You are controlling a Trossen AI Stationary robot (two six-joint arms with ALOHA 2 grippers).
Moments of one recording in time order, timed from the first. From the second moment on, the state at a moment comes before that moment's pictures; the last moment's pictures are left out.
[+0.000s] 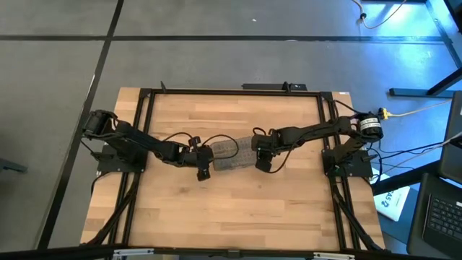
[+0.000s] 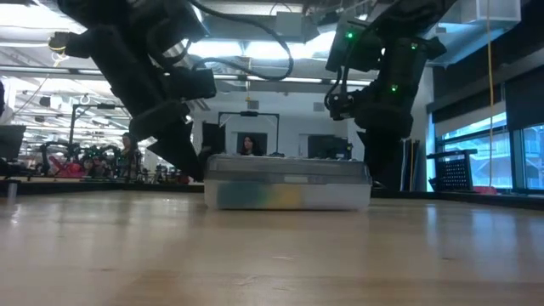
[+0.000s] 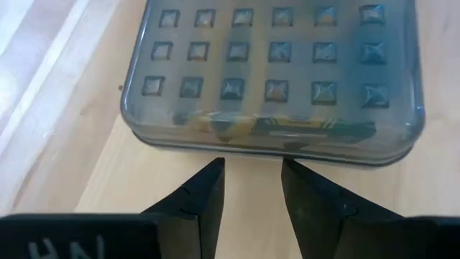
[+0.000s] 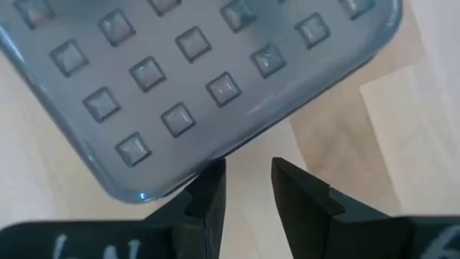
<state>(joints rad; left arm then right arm) -0.16 1.55 0.71 -0.14 -0.42 -0.35 -0.01 1.67 0.98 -0.57 0.13 0.34</state>
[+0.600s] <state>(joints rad) -0.14 1.51 0.71 -0.21 -0.40 -0.33 -0.01 1.67 0.99 -0.59 0.10 0.32</state>
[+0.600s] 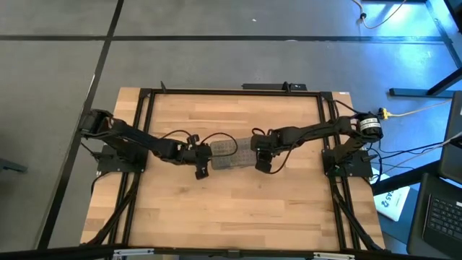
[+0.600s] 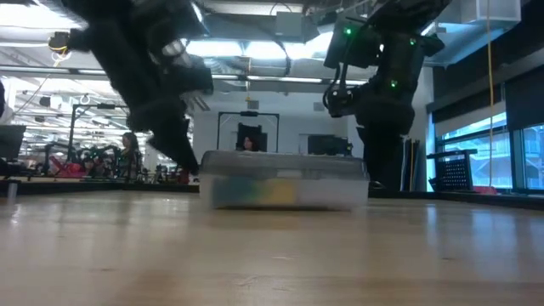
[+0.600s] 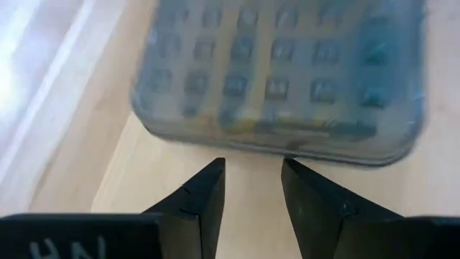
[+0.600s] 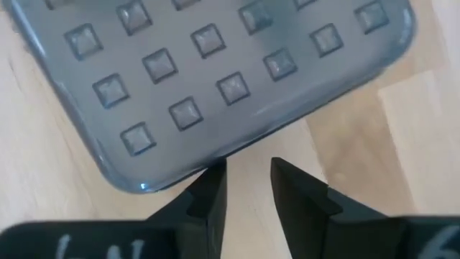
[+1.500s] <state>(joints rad) -0.54 0.70 0.70 -0.68 -0.62 -0.46 0.21 1.24 1.05 -0.59 0.26 0.25</state>
